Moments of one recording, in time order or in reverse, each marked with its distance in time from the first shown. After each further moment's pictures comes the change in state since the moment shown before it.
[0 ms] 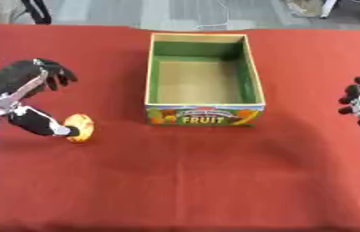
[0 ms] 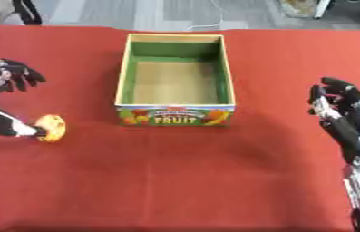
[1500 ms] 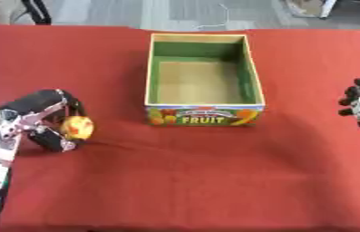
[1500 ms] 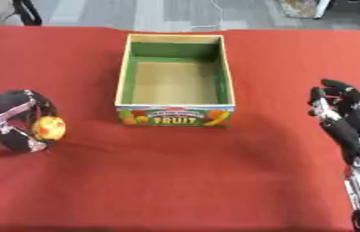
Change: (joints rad) left arm -0.004 -0.026 -0.019 0.137 -0.064 -0.034 -0.077; right arm -0.001 0.001 0.003 0.005 0.000 0.000 0.002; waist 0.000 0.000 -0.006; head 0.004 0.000
